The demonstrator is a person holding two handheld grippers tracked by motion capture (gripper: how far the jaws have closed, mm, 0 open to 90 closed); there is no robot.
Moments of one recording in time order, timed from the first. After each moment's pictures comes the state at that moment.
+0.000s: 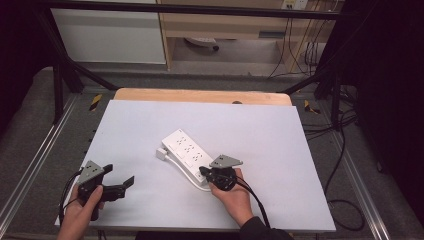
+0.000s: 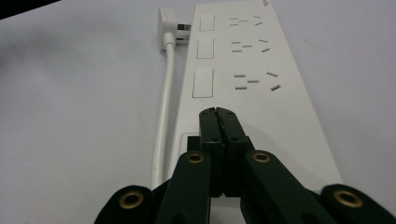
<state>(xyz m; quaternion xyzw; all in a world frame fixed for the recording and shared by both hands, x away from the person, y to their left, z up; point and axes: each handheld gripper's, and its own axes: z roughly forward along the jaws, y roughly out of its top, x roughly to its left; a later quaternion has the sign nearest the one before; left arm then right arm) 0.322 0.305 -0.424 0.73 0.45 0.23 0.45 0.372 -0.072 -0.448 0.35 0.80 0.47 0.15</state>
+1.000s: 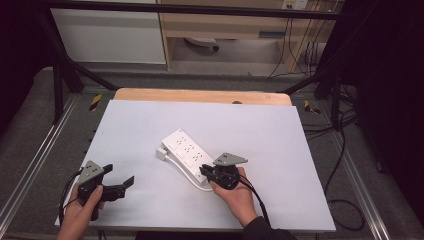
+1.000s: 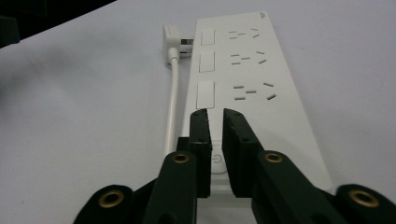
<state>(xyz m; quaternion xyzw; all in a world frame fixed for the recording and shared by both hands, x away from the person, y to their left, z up) 0.322 0.306 -0.424 0.73 0.45 0.23 0.45 0.371 -0.080 -0.435 0.36 0.79 0.48 0.13</state>
